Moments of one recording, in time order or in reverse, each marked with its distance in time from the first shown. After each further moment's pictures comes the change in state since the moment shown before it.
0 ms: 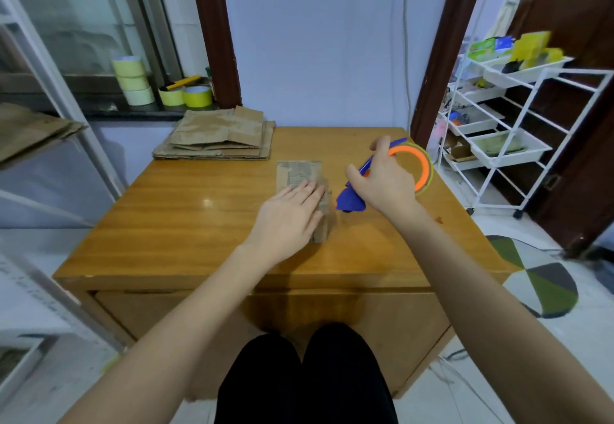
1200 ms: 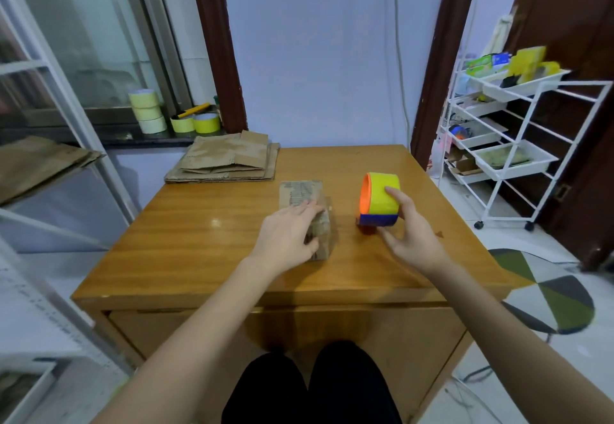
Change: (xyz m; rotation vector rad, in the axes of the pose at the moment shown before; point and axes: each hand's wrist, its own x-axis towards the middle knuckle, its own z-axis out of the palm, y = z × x) left_hand 0.005 0.004 -0.020 -0.048 -0.090 -0.090; right_hand -0.045 0.084 0.003 0.337 -0.088 -0.274
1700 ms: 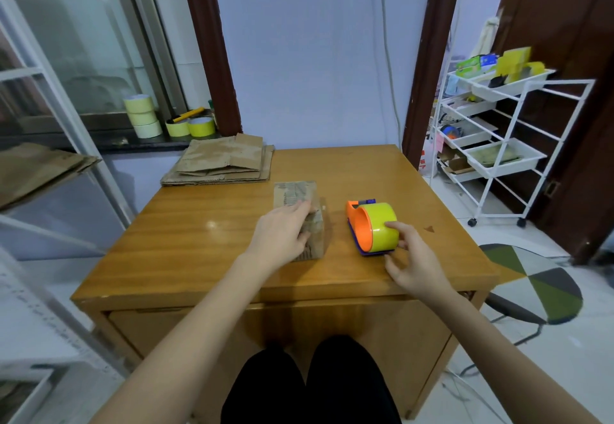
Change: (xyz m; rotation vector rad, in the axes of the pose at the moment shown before) left_hand -0.003 0.003 -0.005 0.026 -0.046 -0.023; right_hand -0.056 0.008 0.005 -0.032 0.031 0.054
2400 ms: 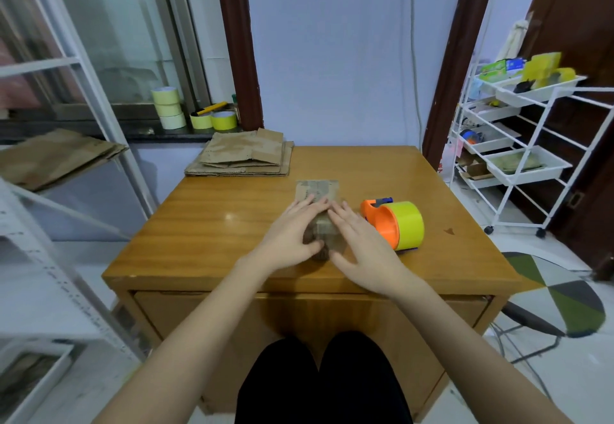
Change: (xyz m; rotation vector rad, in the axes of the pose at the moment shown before) left_hand -0.022 -0.027 0.014 -0.460 -0.054 0.080; right_hand 0.030 -0.090 0.050 -0.195 -0.258 -0.329
